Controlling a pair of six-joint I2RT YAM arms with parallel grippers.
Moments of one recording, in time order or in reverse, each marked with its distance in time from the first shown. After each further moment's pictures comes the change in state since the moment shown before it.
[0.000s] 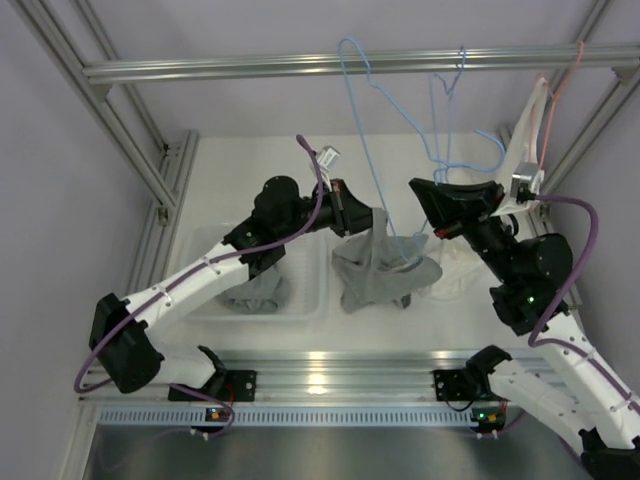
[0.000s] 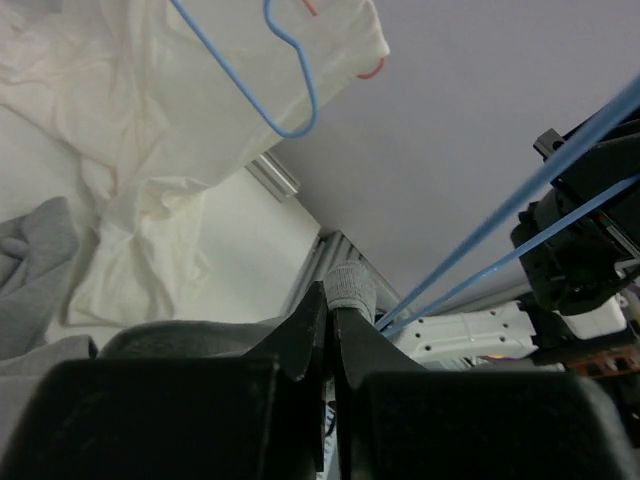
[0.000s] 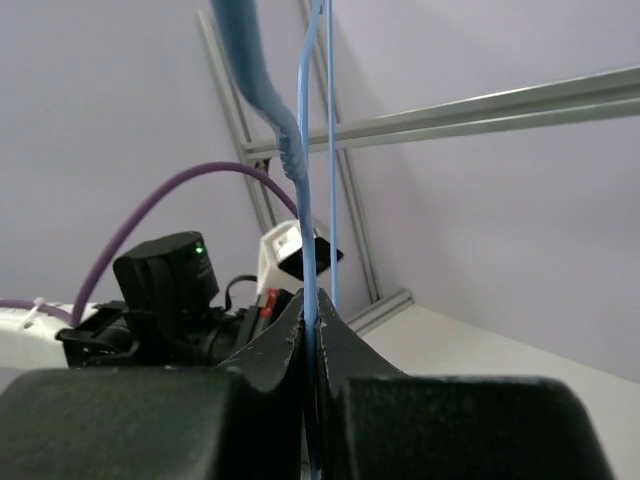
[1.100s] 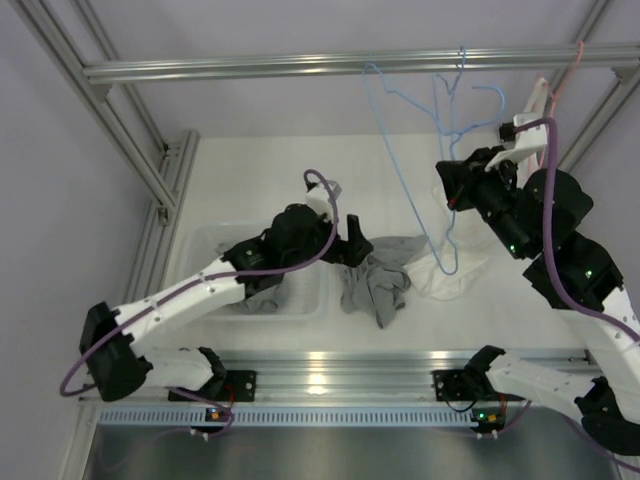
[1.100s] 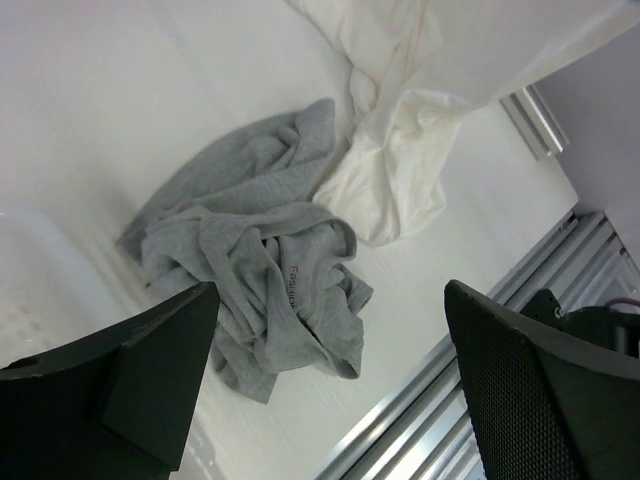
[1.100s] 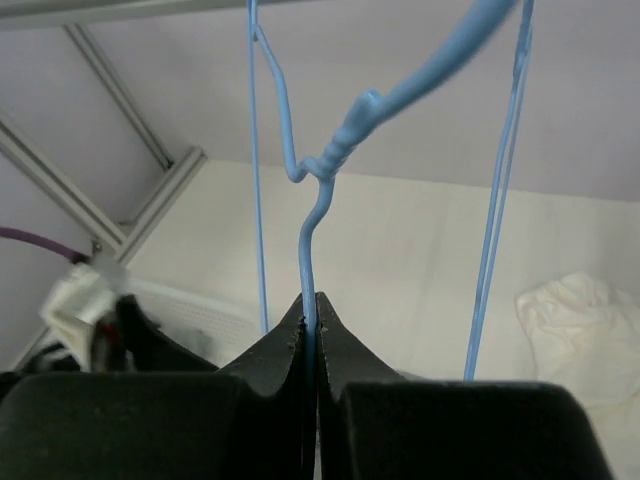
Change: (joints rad) left arm -0.119 -0.035 -0.105 -0.321 -0.449 0.238; right arm 0.181 0.235 0.655 -0.932 0.570 -0.223
